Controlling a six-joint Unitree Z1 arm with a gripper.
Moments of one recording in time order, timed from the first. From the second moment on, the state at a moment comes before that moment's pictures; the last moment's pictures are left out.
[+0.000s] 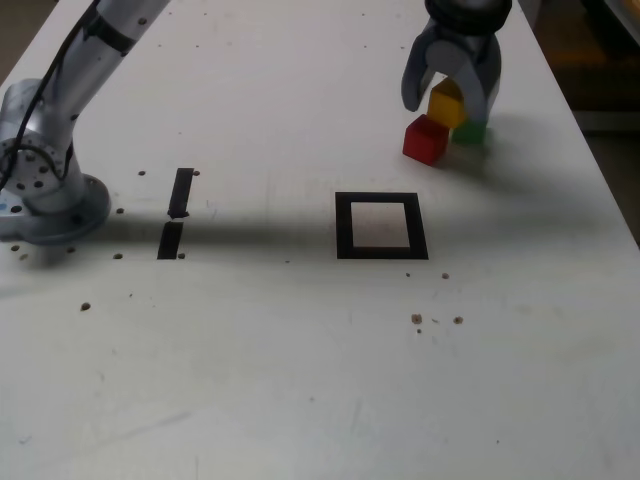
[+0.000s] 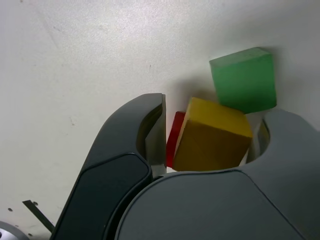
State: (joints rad) arm 0.20 2.34 -2.15 1.45 0.21 0.62
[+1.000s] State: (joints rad) arm 0.35 2.06 -1.52 1.21 0.18 0.32
